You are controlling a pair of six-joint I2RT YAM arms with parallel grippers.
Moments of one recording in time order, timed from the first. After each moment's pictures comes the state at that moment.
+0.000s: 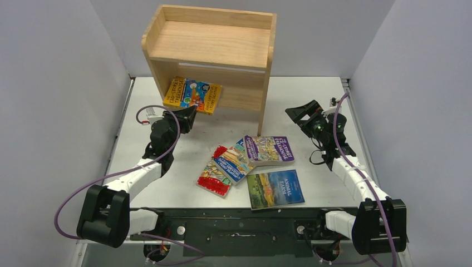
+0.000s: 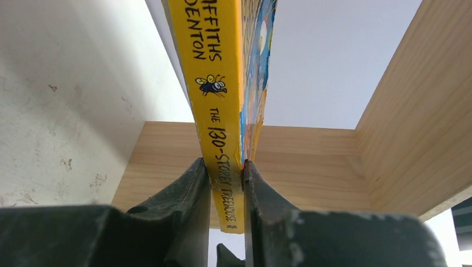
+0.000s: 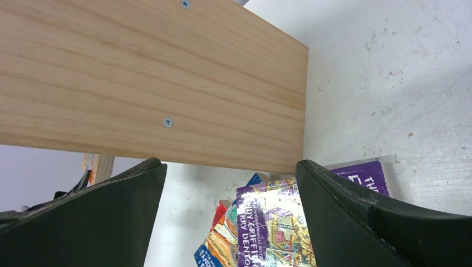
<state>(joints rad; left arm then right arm) -0.27 1.25 0.58 0.58 -0.07 -1.54 0.07 1.16 0.67 0.23 -0.31 0.89</state>
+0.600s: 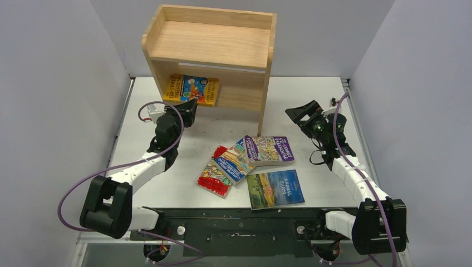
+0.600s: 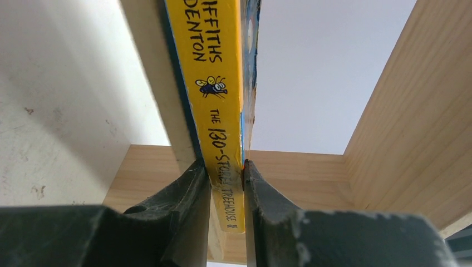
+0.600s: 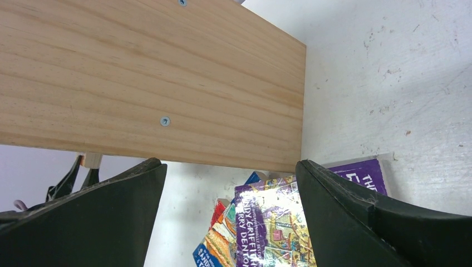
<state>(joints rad) -0.32 1.32 0.63 0.63 -0.22 -1.58 0.07 1.16 0.67 0.22 -0.31 0.88</state>
